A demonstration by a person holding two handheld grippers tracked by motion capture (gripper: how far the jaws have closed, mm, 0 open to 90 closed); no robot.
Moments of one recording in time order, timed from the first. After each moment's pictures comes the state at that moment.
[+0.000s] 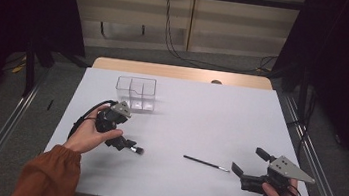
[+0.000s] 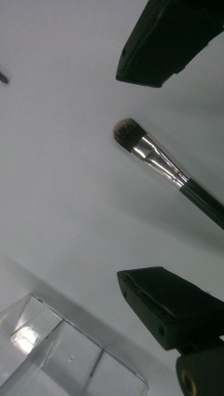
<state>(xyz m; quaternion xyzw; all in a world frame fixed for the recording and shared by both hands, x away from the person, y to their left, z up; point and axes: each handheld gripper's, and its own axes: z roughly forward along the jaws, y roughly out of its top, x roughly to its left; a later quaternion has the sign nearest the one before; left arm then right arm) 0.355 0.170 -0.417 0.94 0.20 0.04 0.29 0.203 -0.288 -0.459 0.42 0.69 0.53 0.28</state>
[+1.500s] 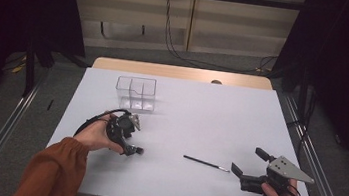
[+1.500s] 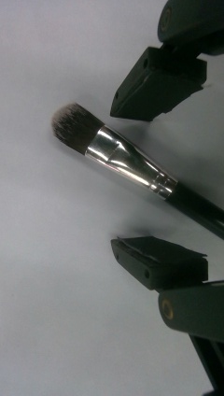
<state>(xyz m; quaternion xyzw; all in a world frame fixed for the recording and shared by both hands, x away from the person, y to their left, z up) 0.367 0.147 -0.452 0.98 0.12 -0.01 0.16 0.203 -0.286 -0.459 0.41 0.69 0.52 0.28</state>
